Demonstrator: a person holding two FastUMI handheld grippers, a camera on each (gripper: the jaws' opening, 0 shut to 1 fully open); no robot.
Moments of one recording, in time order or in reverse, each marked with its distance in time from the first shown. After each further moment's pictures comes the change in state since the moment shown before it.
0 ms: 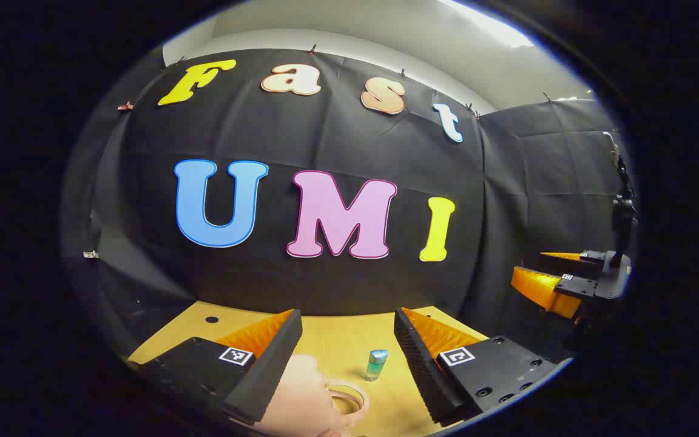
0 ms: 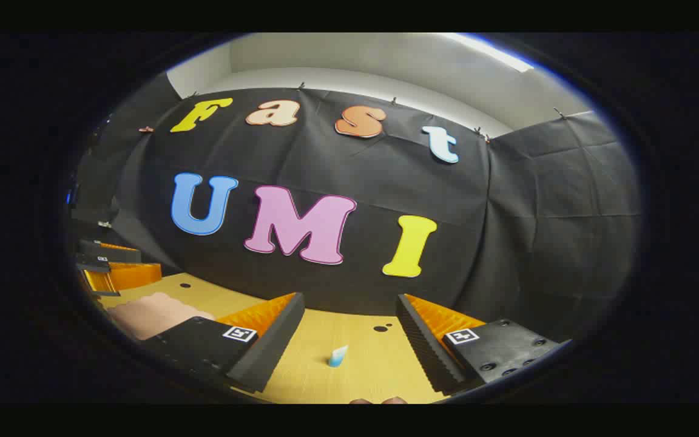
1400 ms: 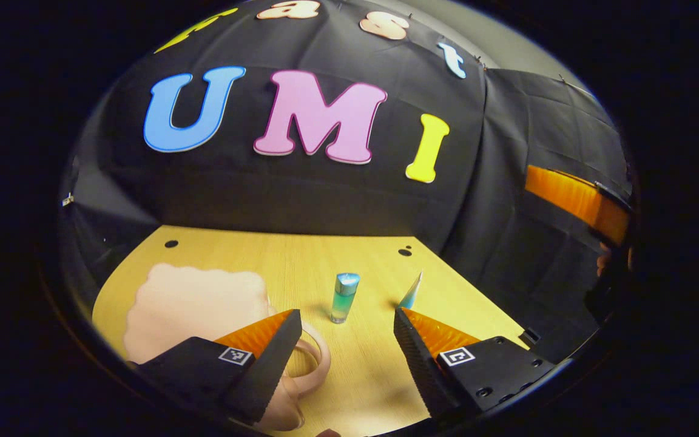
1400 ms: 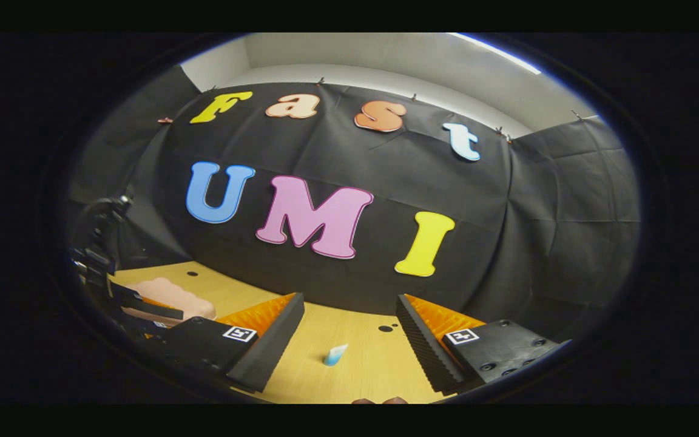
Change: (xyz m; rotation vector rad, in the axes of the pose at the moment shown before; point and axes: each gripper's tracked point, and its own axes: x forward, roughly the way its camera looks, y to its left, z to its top) left arm 0.047 -0.053 -0.207 -0.105 0.494 -0.034; right arm 0.024 -0.004 -0.035 -0.056 0.036 0.120
